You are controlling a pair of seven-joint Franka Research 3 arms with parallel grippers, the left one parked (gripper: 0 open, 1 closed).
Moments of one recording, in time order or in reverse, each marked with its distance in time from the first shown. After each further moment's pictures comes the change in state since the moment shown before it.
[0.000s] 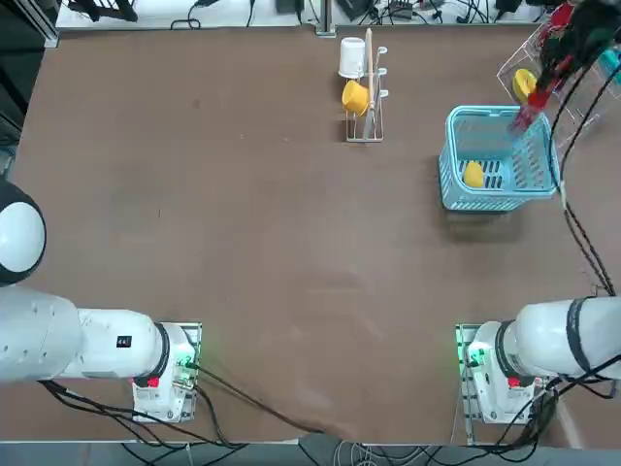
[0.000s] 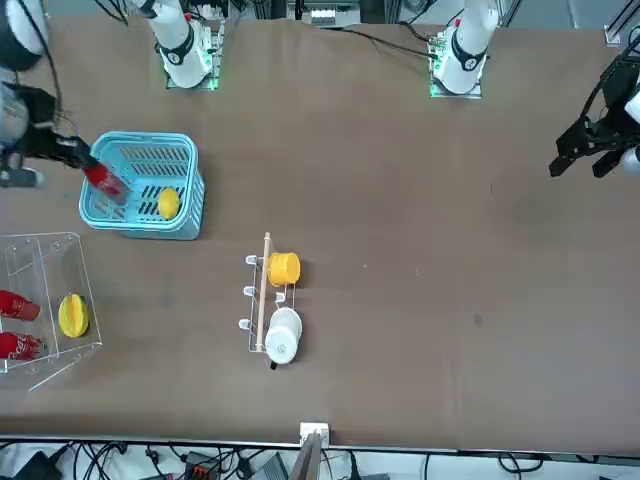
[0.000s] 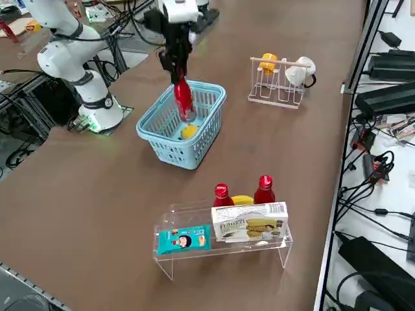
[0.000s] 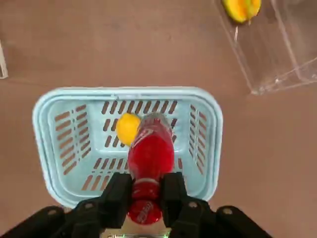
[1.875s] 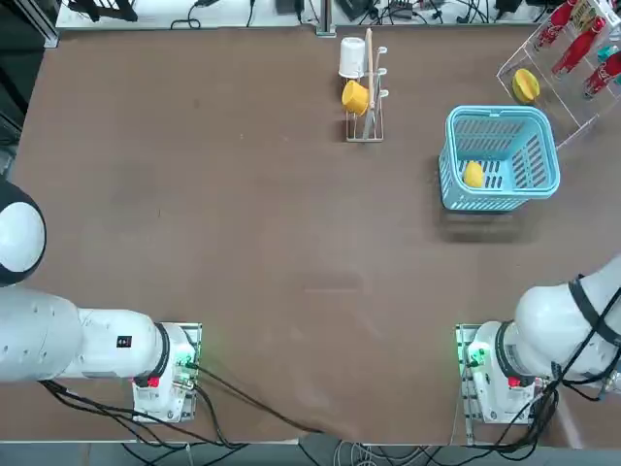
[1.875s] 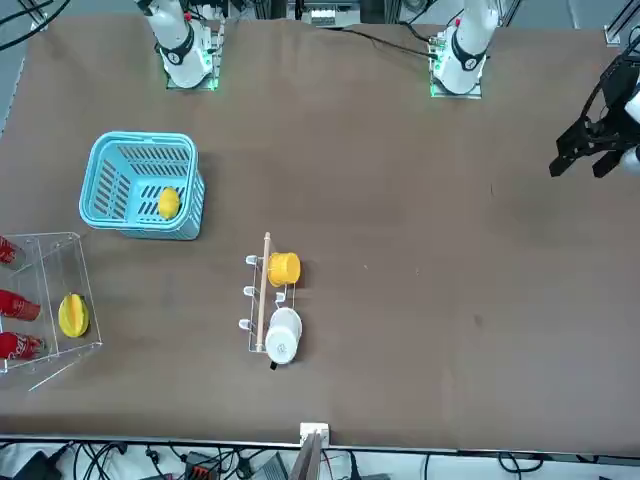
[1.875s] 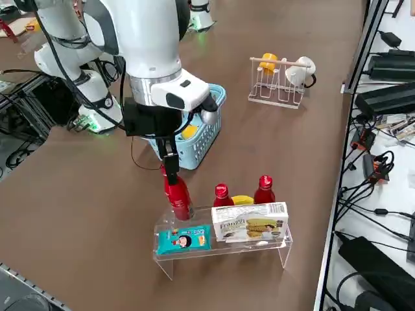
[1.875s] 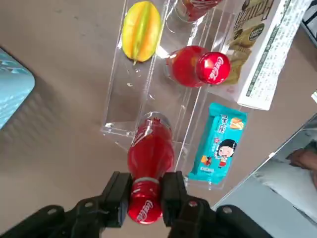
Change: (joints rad) arm -0.328 0.501 -0.010 0.452 -0.136 0.220 -1.016
